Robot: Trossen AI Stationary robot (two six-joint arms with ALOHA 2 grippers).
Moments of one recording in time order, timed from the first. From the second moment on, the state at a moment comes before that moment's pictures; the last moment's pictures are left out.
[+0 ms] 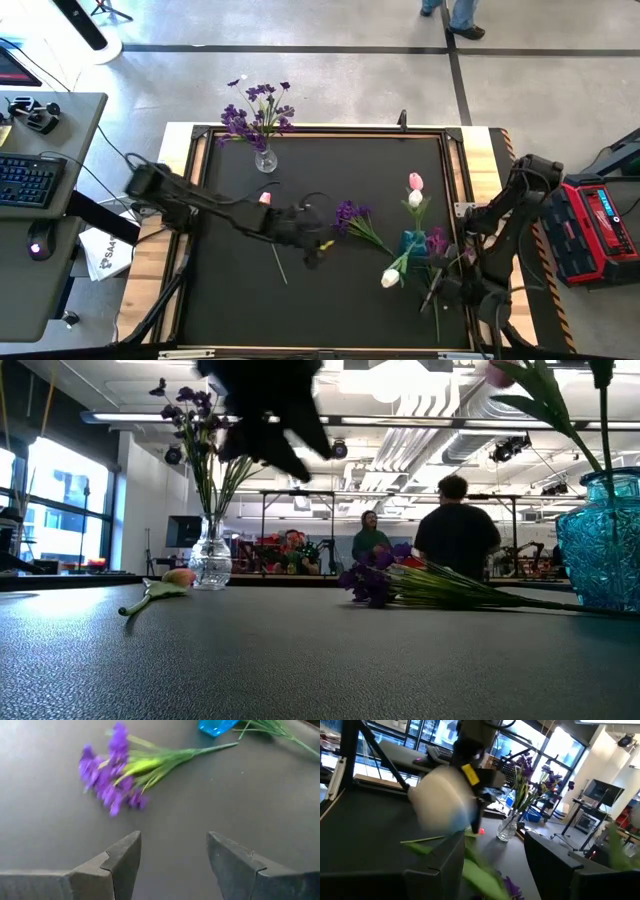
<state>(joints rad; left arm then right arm) -0.25 1.74 1.31 -0.48 -0.32 -0.64 1.15 1.38 0.69 0.43 1.56 -0.09</state>
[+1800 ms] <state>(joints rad) -0.11 2.48 1.96 -0.38 -0.03 0.44 1.29 1.39 0.69 0.66 1.57 -0.02</state>
